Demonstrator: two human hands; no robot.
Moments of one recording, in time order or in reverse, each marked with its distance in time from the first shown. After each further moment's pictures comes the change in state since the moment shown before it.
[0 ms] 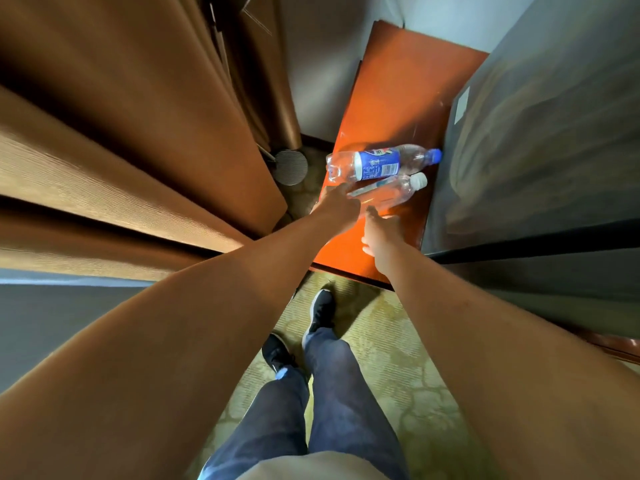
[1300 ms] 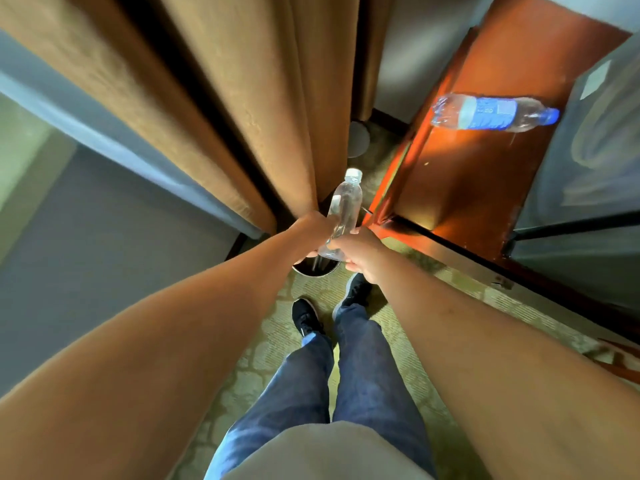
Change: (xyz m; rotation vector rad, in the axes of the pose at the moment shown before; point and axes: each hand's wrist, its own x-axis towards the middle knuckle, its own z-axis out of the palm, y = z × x) left_hand -0.103 -0.214 -0.063 -0.208 0.004 -0.340; right_hand -0.123 0.095 0.147 -0.371 -0.432 0.034
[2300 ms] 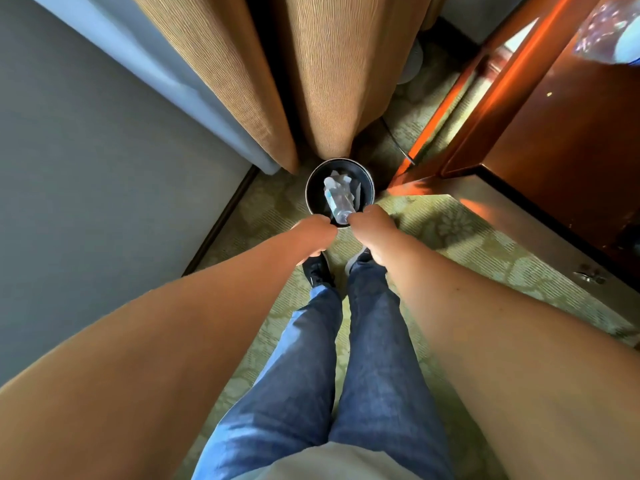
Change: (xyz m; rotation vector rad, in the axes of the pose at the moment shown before) left_hand 0.067 -0.154 0.032 -0.012 -0.137 -0.211; right_hand 0.091 0.059 0.076 -0.325 0.043 0.023
